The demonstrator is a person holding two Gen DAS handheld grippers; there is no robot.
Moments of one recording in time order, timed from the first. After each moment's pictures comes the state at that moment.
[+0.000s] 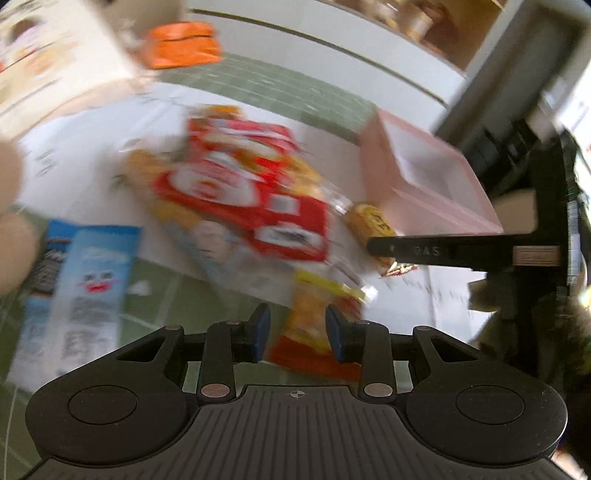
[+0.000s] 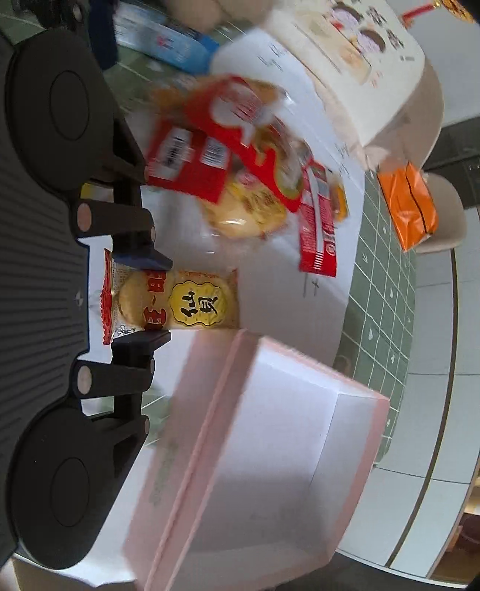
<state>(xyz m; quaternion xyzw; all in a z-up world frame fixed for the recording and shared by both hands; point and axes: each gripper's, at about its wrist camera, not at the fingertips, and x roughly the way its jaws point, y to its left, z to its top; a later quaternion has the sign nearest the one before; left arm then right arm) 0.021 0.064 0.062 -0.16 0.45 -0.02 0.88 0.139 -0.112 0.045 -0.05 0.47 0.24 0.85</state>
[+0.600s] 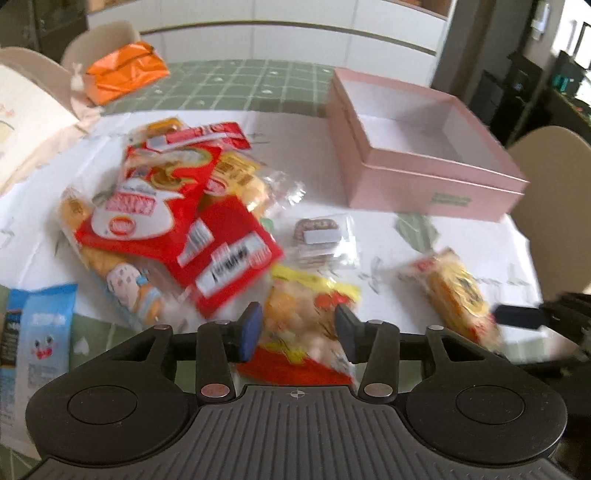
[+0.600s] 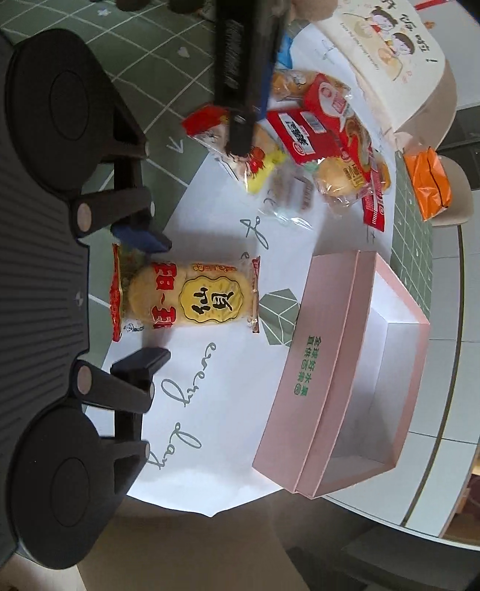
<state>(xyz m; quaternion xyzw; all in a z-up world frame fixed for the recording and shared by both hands) 0.076 -0.004 0.041 -0.04 0.46 0.01 0.89 0.050 -0.186 0.030 -0.08 0.47 0.19 0.86</state>
